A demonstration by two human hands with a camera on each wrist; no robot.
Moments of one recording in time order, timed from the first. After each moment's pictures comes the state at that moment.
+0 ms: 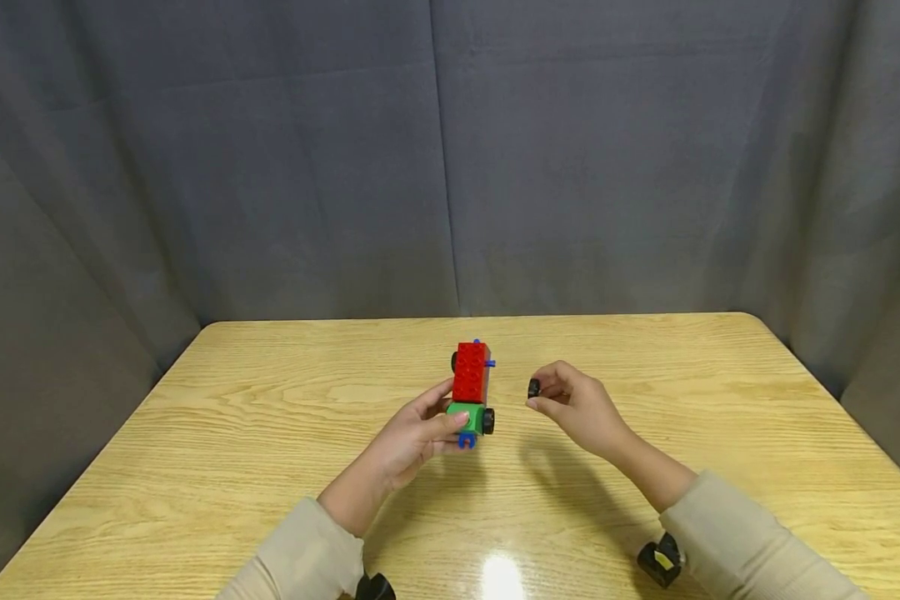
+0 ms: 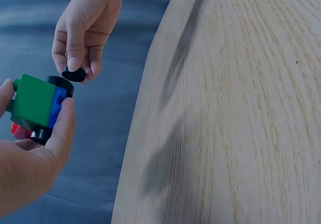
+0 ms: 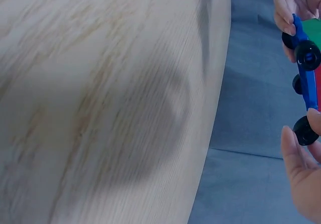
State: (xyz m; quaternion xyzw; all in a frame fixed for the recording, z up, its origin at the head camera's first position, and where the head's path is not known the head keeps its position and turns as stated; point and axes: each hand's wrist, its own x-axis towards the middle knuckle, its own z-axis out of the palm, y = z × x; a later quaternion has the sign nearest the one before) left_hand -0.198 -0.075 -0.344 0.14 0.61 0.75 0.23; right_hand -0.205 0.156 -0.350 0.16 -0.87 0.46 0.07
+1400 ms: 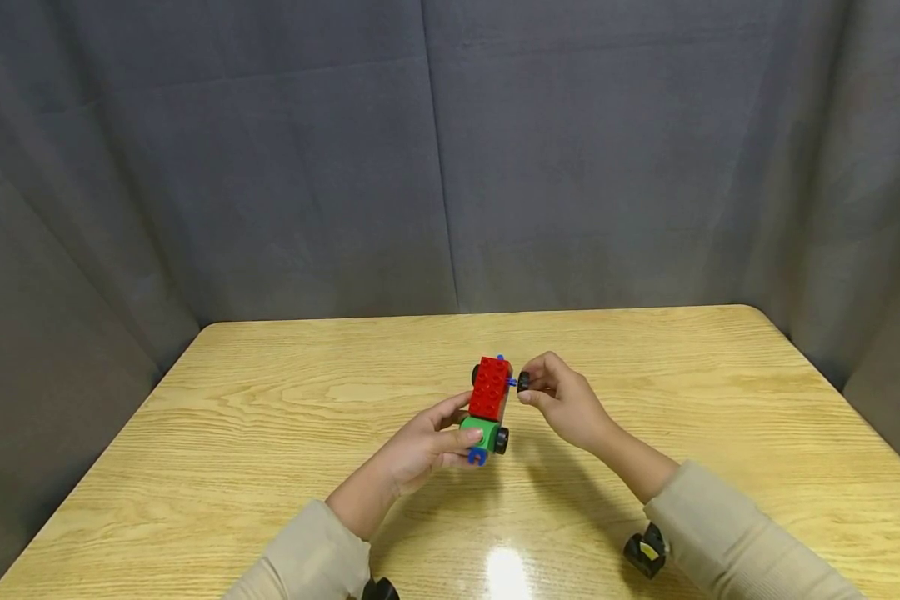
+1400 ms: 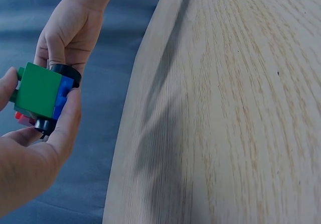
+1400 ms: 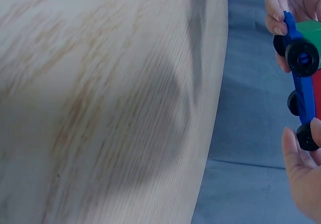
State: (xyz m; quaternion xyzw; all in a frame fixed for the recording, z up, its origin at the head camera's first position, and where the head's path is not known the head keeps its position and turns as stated) left_hand -0.194 -0.066 -0.351 0.15 0.62 0.72 0.27; right_hand -0.207 0.144 -0.351 0.17 -0.85 0.50 0.08
